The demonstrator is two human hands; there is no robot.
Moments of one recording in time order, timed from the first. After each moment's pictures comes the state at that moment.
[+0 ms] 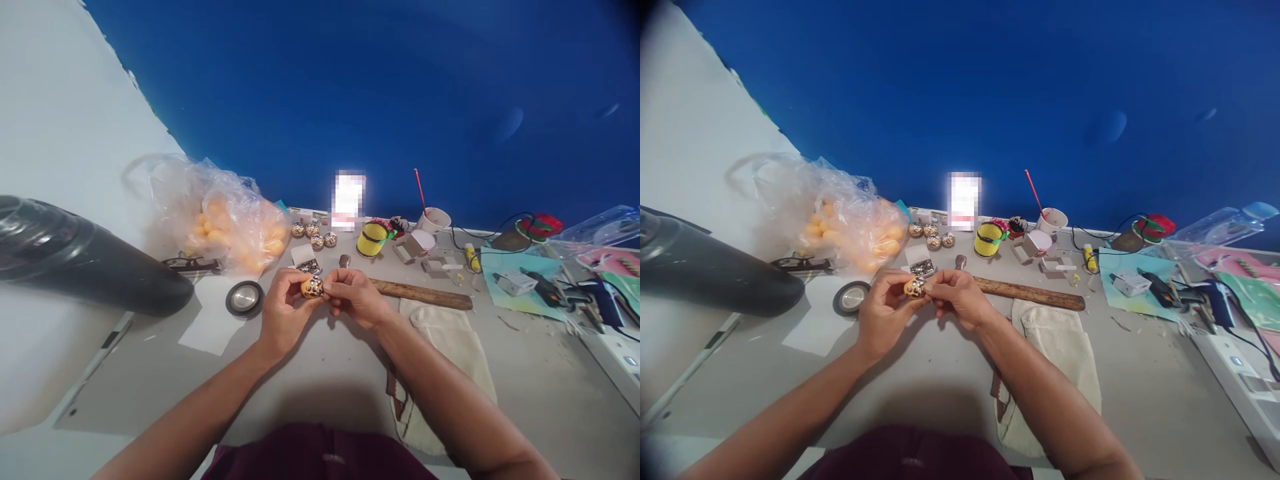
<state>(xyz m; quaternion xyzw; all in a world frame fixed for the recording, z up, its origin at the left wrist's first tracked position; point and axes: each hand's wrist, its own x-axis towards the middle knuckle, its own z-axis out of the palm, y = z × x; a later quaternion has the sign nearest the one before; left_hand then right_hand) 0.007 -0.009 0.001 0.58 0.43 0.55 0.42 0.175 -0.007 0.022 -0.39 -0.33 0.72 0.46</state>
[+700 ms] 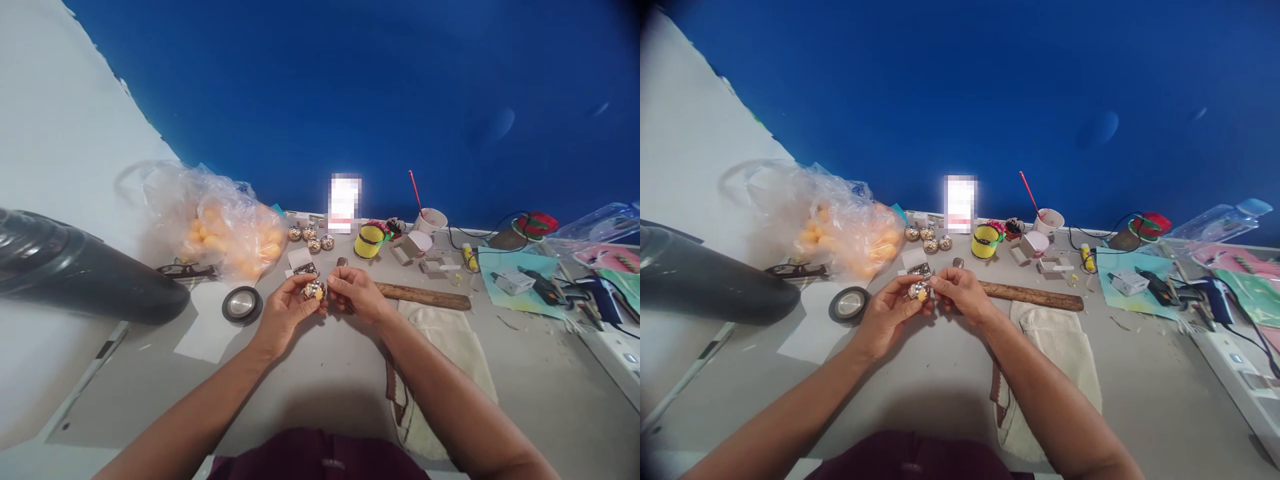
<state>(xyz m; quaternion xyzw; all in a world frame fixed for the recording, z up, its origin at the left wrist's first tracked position) 0.007 -0.004 0.008 0.40 0.36 0.45 0.72 0.191 0.002 0.008 -0.42 -0.42 0.66 0.45</state>
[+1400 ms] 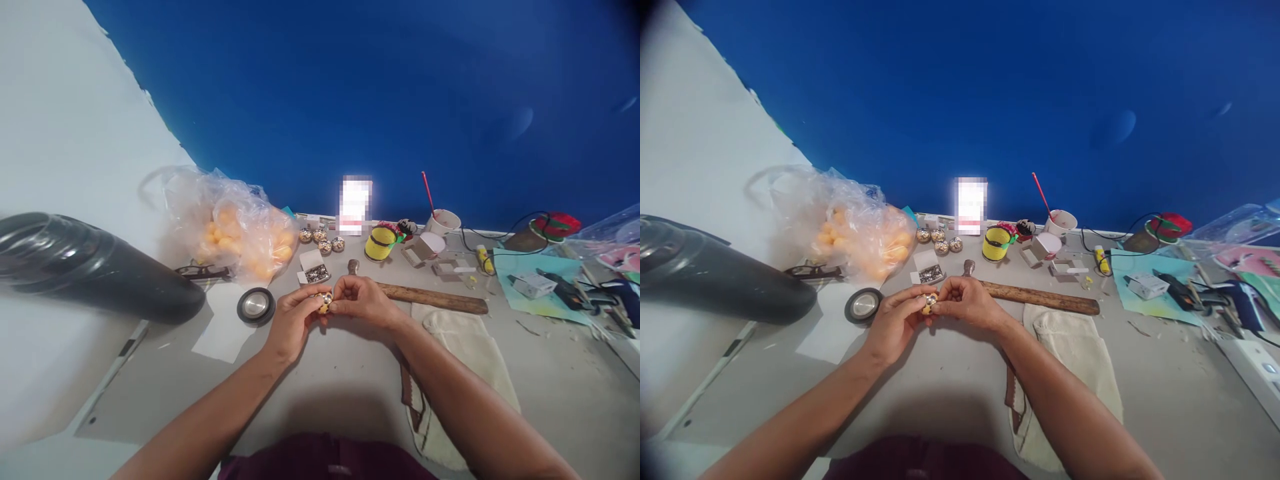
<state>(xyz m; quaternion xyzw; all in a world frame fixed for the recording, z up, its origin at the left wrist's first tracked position) 0.005 -0.009 0.016 0.35 0.41 0.45 0.71 0.184 -0.004 0.021 -0.44 -0.54 0.61 0.37</state>
